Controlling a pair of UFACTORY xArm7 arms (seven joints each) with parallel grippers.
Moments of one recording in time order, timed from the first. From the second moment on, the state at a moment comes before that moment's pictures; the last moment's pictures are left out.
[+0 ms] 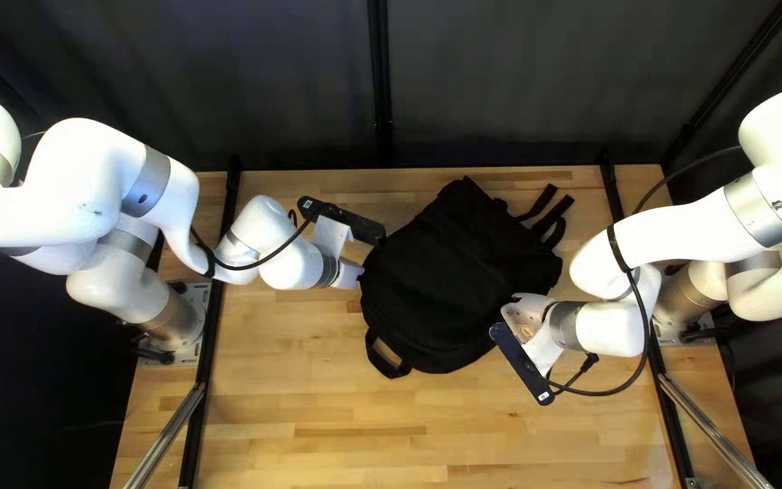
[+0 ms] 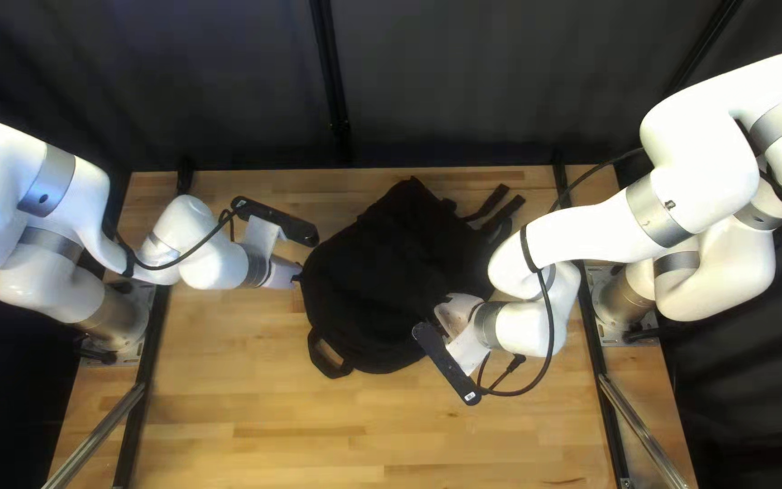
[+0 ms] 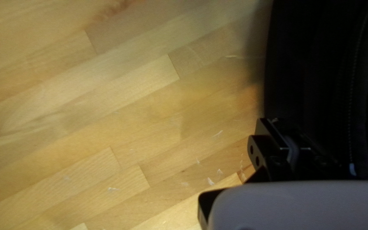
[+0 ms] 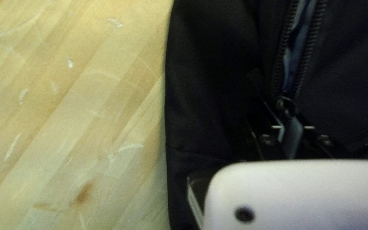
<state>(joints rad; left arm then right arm) -0.16 -0.17 0.29 0.42 0.99 0.45 -1.83 -0.16 -0.13 0.43 0.49 -1.20 0.45 0.52</state>
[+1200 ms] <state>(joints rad) -0.11 -0.10 0.38 0.50 0.95 0.40 -1.65 -0.18 -0.11 0.41 0.49 -1.20 0.42 0.47</state>
